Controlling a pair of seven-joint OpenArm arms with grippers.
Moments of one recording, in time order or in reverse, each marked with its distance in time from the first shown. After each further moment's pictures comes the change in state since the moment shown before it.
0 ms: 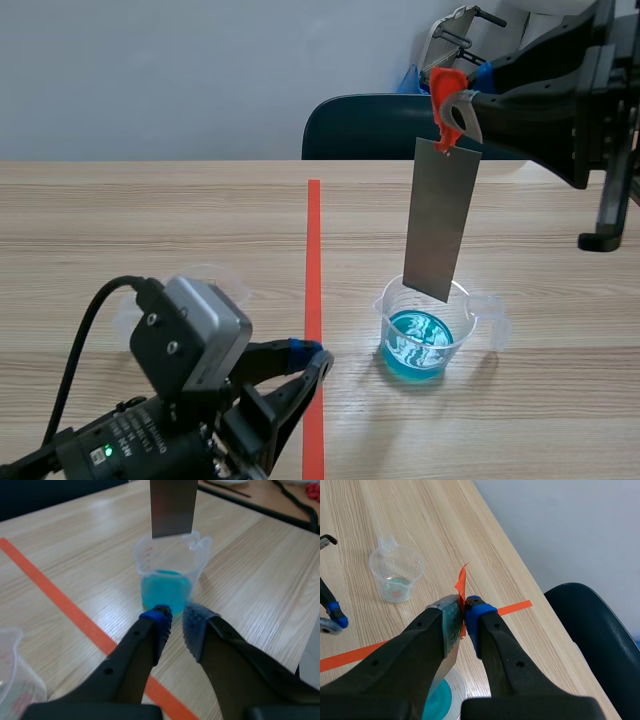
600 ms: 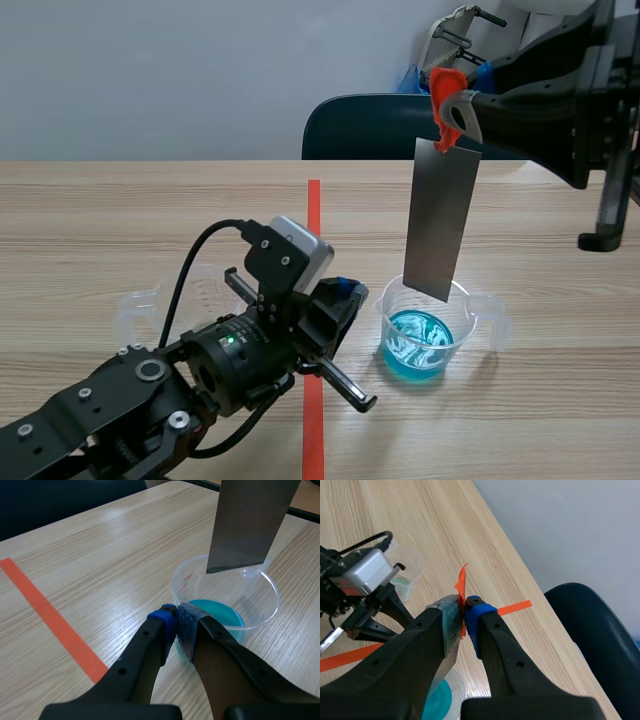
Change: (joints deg) left arm -19.5 15.2 2.1 -22.3 2.1 -3.7 1.8; right arm 0.0 0.0 0.0 0.0 0.0 0.0 0.0
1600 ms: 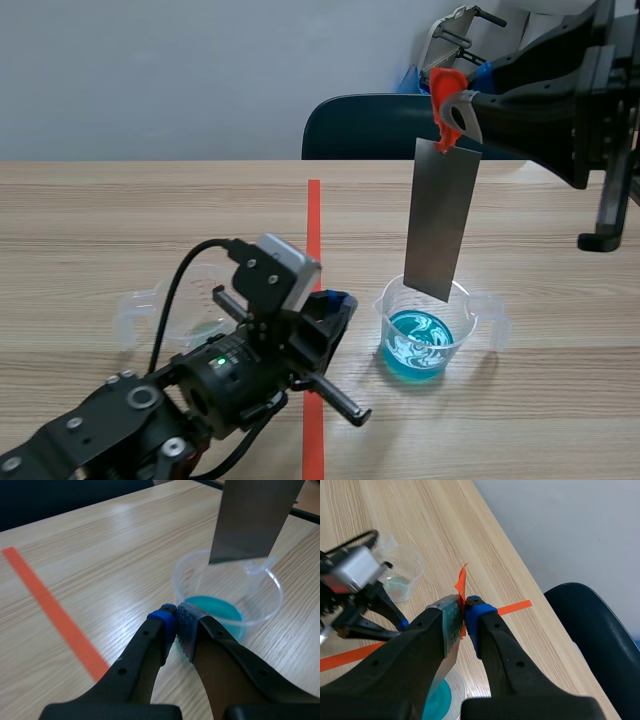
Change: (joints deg) left arm 5.3 -1.0 -2.7 2.1 0.2 2.1 -1.8; right arm 0.0 0.0 0.0 0.0 -0.1 0.0 0.0
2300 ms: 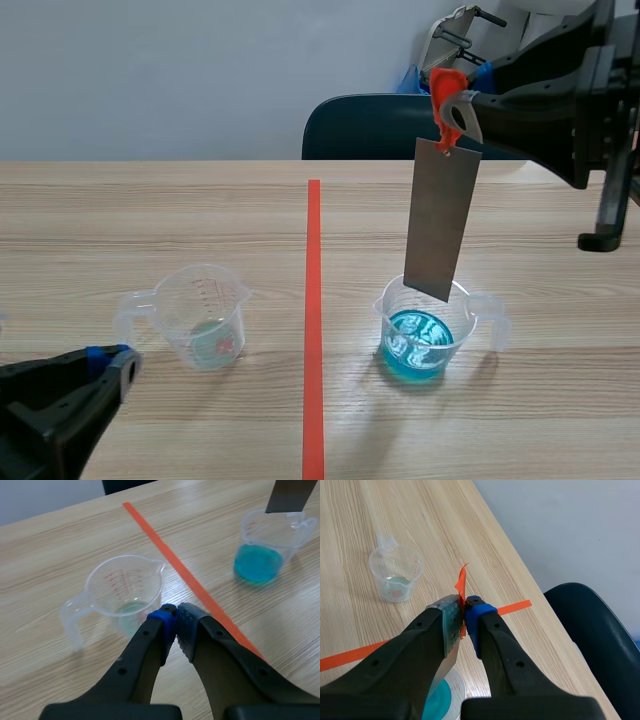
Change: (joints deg) left arm 49.5 -13.5 -32.7 38.0 -0.3 4.2 0.9; right arm 0.0 0.0 0.0 0.0 0.0 0.0 0.0
